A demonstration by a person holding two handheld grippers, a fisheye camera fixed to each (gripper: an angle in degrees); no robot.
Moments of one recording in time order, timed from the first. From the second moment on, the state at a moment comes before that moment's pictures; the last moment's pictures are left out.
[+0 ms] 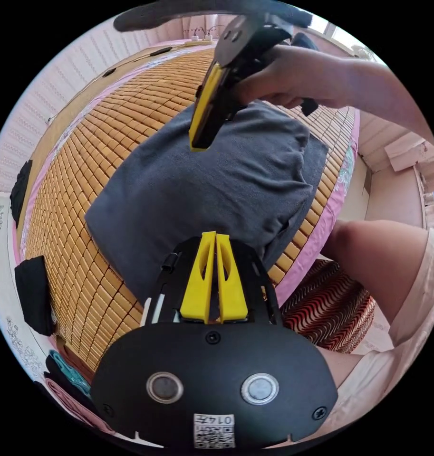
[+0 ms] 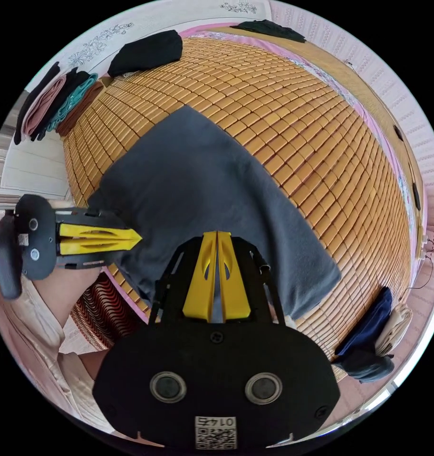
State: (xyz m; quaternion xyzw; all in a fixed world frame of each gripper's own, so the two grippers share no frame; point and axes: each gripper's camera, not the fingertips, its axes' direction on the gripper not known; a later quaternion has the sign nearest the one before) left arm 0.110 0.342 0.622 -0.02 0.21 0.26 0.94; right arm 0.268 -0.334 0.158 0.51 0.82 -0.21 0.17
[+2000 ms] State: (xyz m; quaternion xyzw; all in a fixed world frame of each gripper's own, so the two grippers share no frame) left arm 0.253 0.305 0.569 0.06 0.32 0.42 0.85; right arm 0.610 0.135 0.099 0.77 0.41 -0.32 0.36
